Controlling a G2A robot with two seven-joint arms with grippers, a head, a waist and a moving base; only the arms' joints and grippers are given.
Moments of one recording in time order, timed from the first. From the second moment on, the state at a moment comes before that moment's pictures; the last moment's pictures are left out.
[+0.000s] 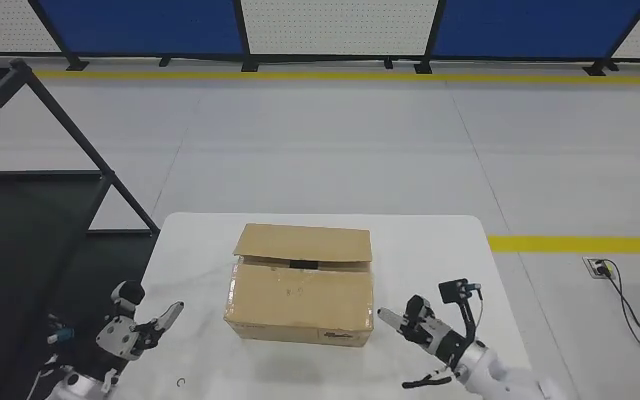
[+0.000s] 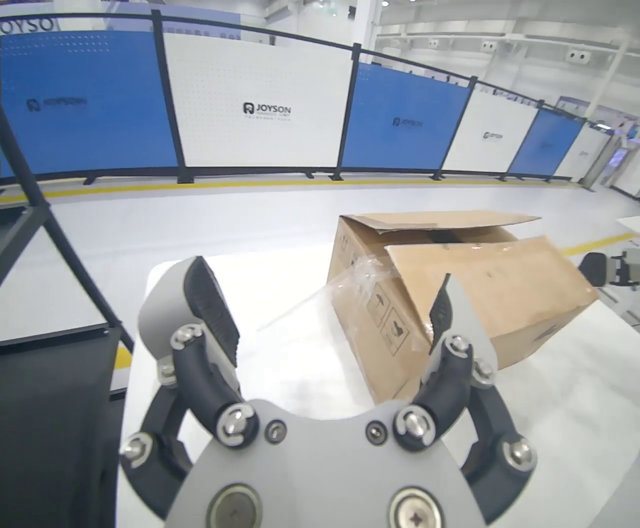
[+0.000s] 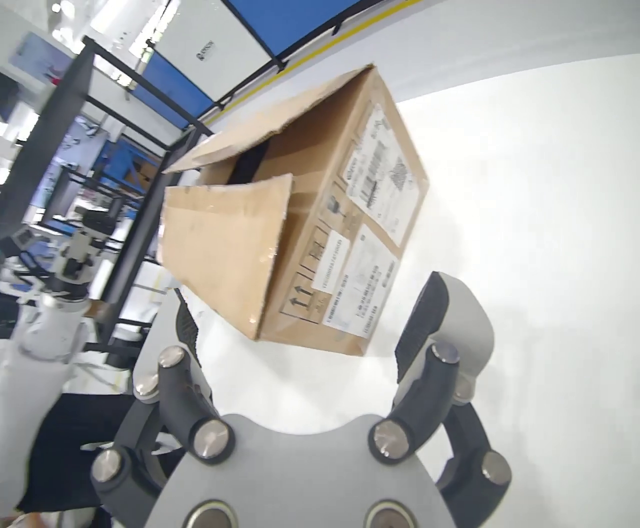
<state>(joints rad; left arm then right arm) 1.52 -1.11 -1.86 -1.76 0.87 -0.62 0.03 -1.29 -1.19 1.43 -1.84 -0.41 -0.17 0.63</state>
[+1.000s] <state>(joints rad) 1.36 -1.08 -1.76 -1.63 0.38 -0.76 -0.36 -1.08 -1.21 1.34 -1.60 0.05 -0.24 0.77</state>
